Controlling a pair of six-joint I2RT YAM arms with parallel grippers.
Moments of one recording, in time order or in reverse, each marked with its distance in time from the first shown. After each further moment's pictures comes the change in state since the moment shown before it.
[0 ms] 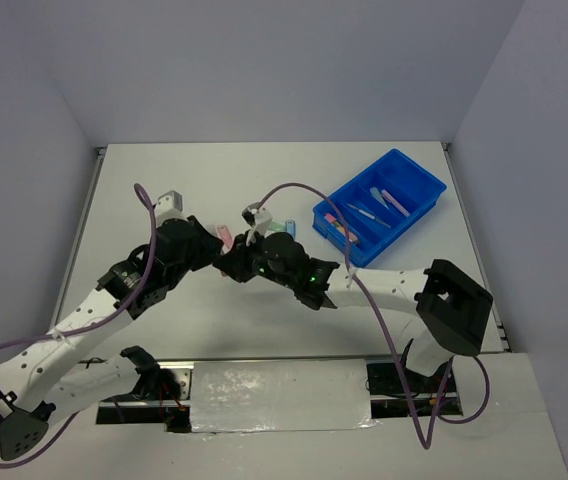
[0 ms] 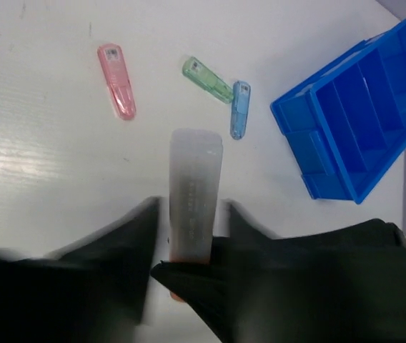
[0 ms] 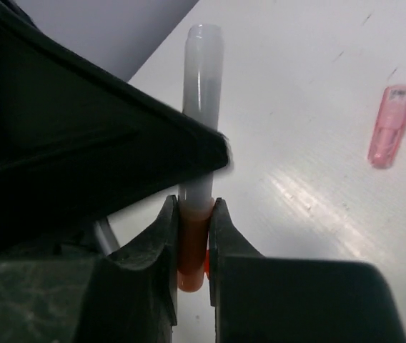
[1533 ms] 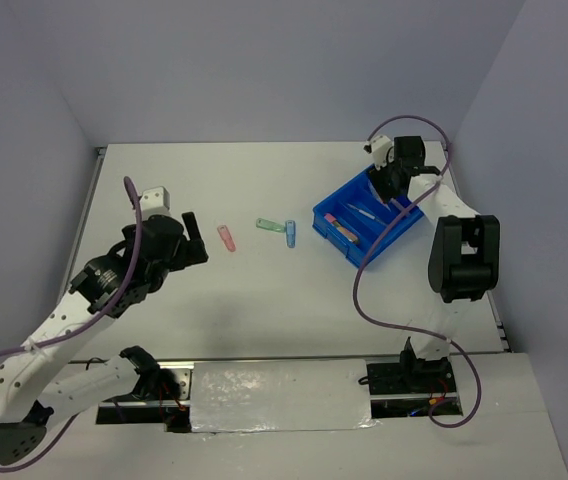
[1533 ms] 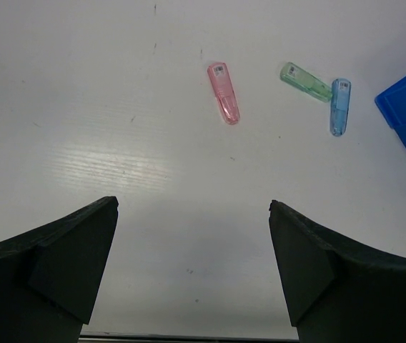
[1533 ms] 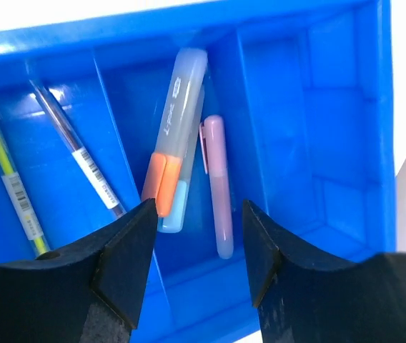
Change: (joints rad) left arm 0.005 -0.039 0.193 -0.364 -0.182 0.236; right arm -1.051 0.265 0.454 -0.780 -0.106 -1.115
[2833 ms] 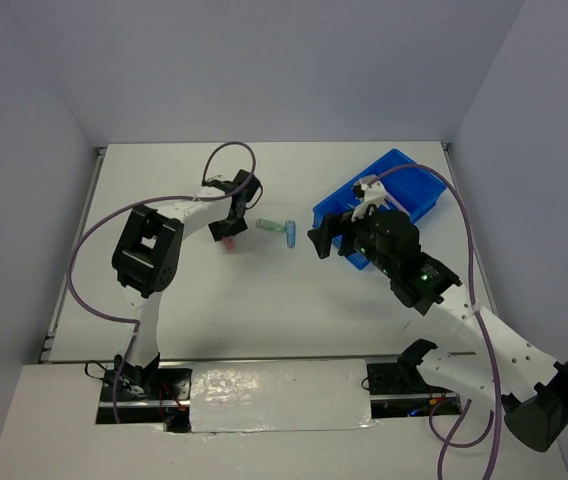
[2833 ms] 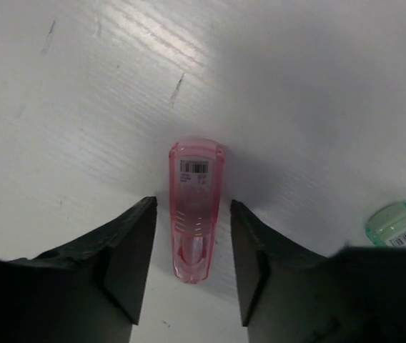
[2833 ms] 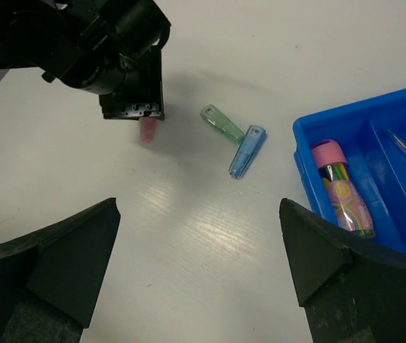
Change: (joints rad) left arm 0.195 1.206 0.486 0.090 0.077 -0.266; right arm 0.620 -0.936 -0.568 0.167 0.100 0.811
